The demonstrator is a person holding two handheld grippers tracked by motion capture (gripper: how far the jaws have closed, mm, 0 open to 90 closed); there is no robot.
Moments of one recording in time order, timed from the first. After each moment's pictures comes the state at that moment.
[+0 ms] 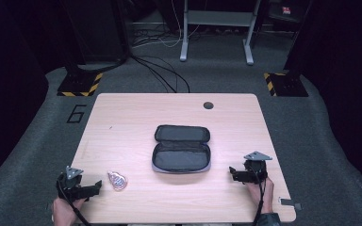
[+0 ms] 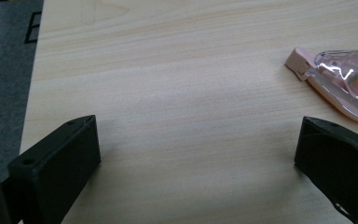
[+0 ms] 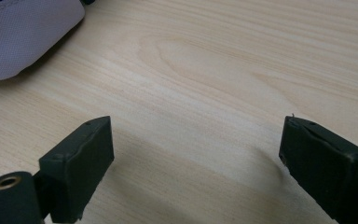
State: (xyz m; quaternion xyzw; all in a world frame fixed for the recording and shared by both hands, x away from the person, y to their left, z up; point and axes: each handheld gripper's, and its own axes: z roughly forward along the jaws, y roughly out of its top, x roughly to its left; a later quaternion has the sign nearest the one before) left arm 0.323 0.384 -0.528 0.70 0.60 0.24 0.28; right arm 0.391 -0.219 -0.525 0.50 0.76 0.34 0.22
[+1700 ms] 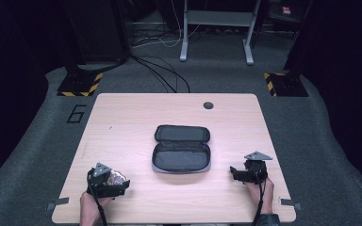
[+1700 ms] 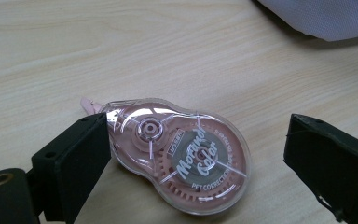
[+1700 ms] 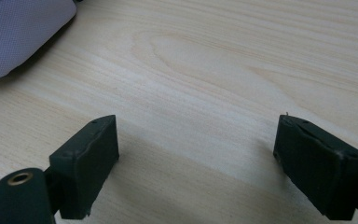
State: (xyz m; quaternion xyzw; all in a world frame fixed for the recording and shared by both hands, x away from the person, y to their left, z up) left arm 0.335 0.302 -0.517 0.76 0.52 0.17 0.36; right arm 0.392 -0.221 -0.527 0.51 0.76 0.34 0.22
